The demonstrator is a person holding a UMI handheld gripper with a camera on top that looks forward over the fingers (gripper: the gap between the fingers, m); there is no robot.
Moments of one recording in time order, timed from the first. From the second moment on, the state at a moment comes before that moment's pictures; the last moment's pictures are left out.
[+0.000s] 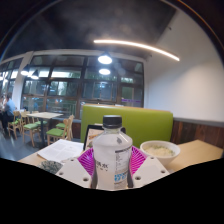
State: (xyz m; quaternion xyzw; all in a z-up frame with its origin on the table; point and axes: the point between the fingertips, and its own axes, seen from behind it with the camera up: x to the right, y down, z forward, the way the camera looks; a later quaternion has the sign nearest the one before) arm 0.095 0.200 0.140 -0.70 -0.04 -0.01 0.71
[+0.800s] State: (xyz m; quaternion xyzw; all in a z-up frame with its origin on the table) arm 0.094 0.188 0.111 -0.75 -0.02 0.06 0.66
